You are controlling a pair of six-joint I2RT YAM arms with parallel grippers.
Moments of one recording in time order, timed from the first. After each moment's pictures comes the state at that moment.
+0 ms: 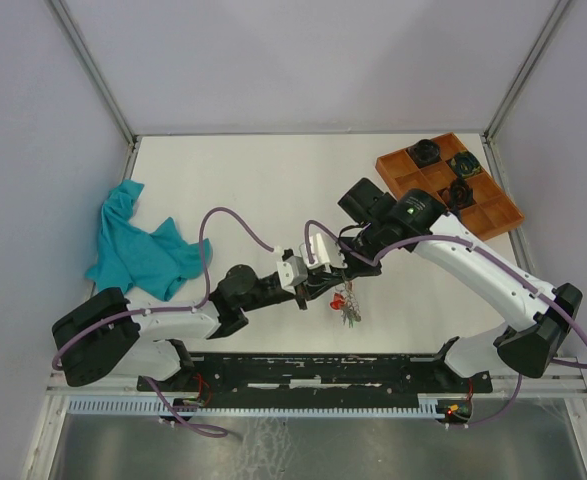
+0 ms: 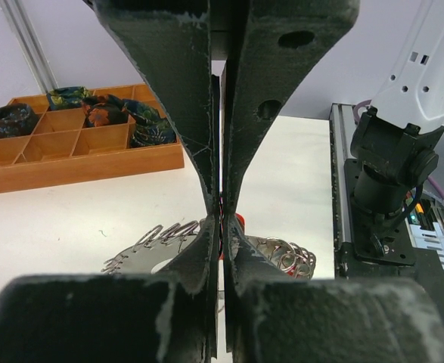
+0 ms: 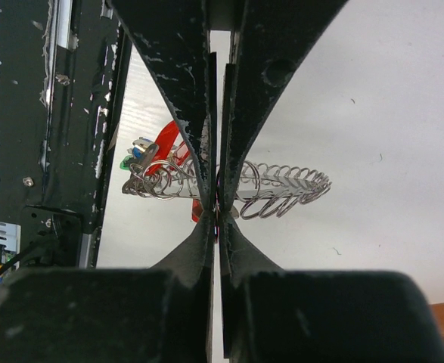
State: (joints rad) left arm -1.03 1.29 0.42 1.05 0.31 0.01; right arm 0.81 1.42 1.50 -1.29 -0.43 -0.97
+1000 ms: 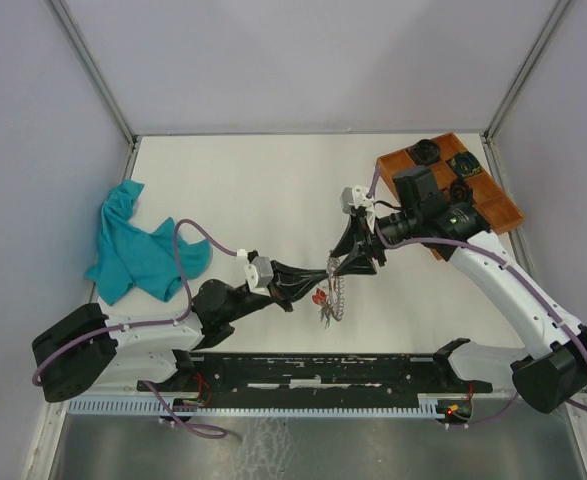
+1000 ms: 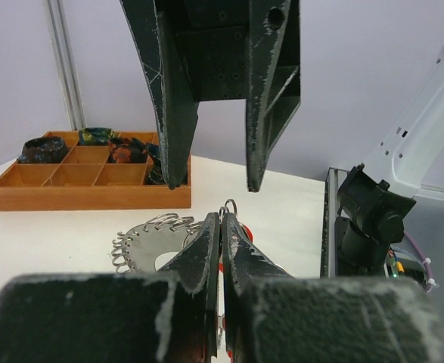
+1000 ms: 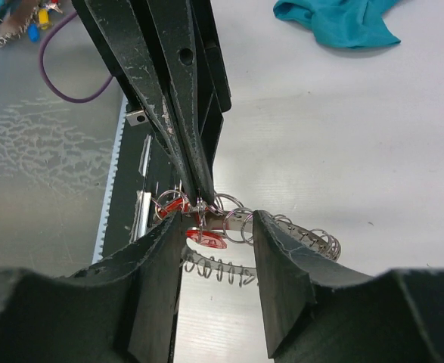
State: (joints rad) left arm -1.03 1.13 0.29 1.21 0.20 -0.12; right arm 0.51 1.21 1.21 -0.78 -1.05 -0.53
